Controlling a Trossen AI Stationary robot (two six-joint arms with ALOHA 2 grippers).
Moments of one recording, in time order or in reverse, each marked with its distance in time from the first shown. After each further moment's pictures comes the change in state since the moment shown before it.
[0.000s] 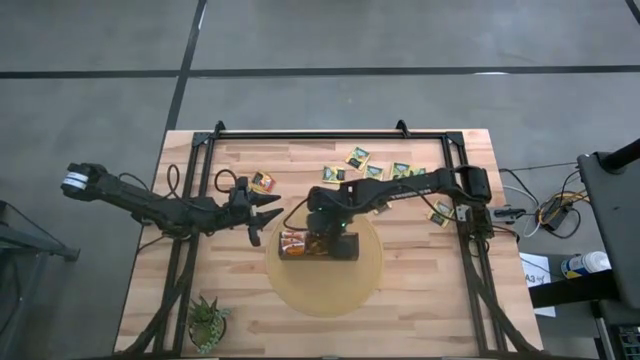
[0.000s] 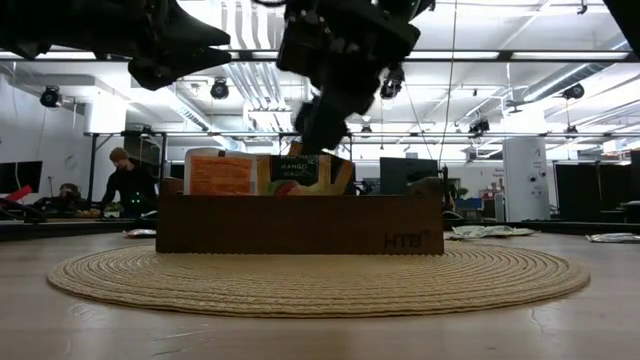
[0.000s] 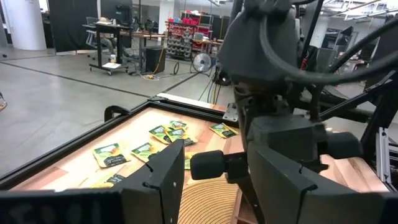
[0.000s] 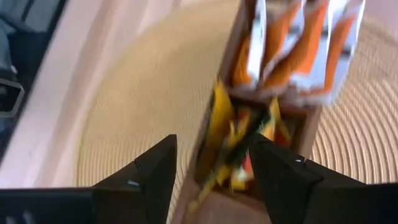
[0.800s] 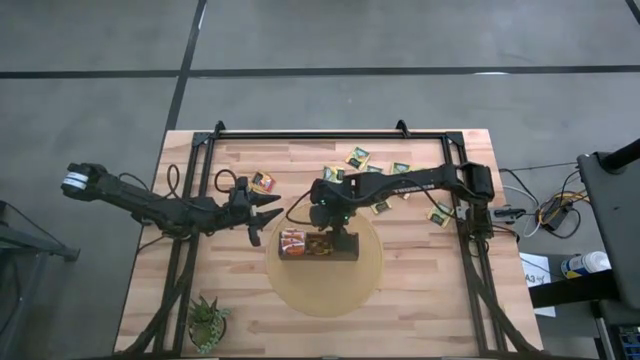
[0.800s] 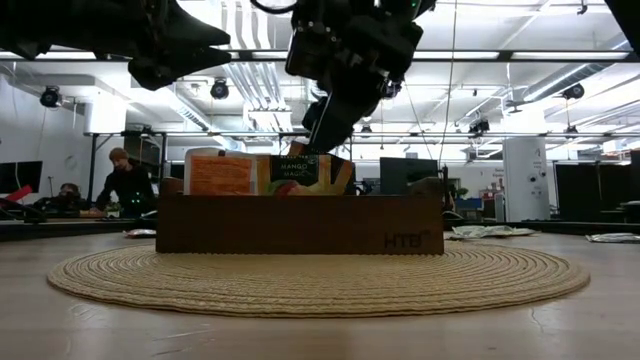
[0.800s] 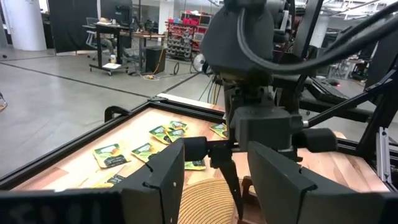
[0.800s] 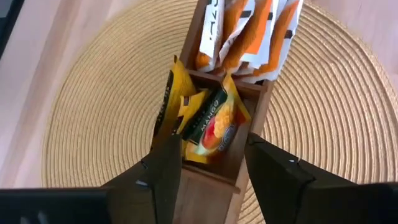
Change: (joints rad) left arm 0.000 0.000 0.000 0.000 0.000 0.003; right arm -0.032 -0.031 -0.005 -0.057 0.069 -0.064
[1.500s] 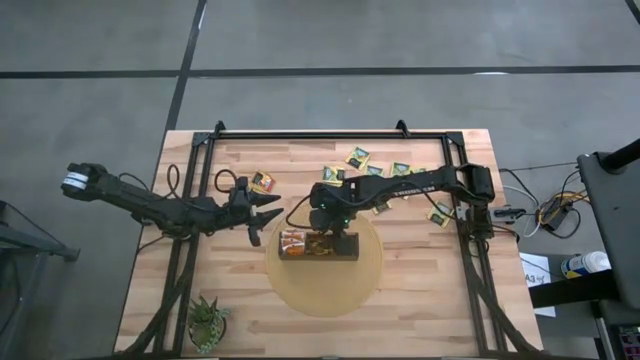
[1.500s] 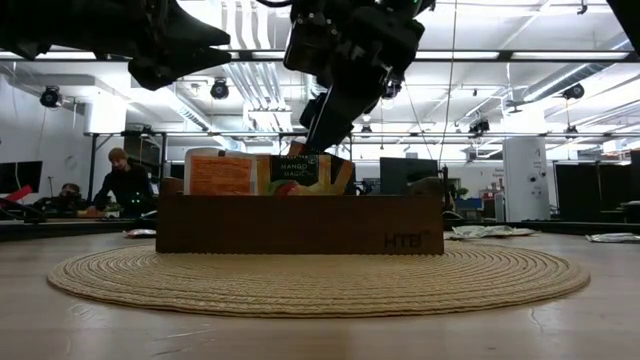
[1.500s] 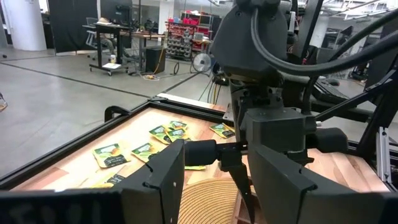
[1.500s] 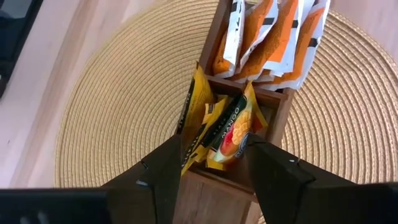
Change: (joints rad) left arm 0.000 0.000 0.000 0.000 0.000 0.000; right arm 0.020 0.003 -0.003 0.011 -0.019 0.008
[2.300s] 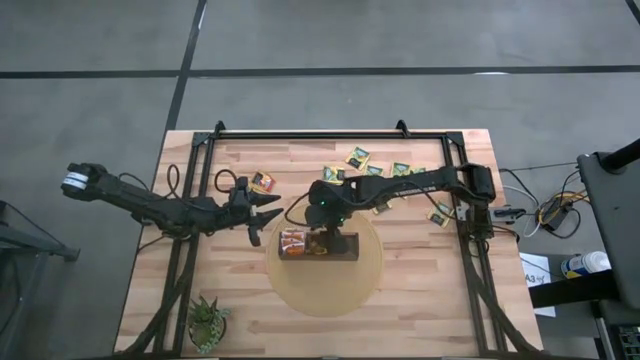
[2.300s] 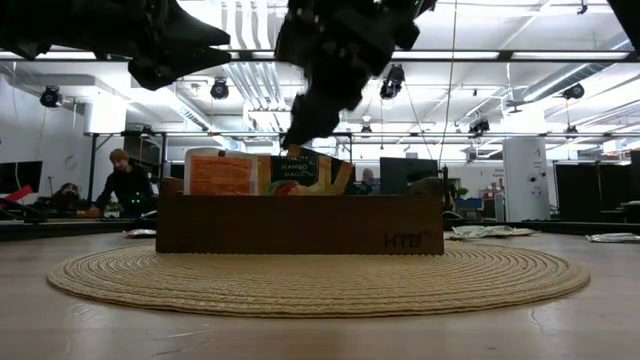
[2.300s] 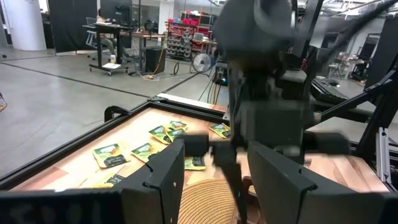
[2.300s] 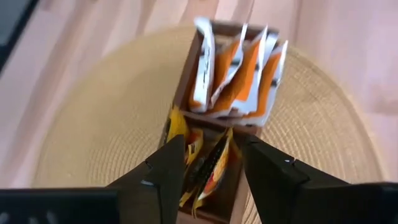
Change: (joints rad) left arm 0.000 0.000 0.000 0.000 0.000 -0.001; right arm -0.001 -0.012 -0.011 0.125 0.059 0.037
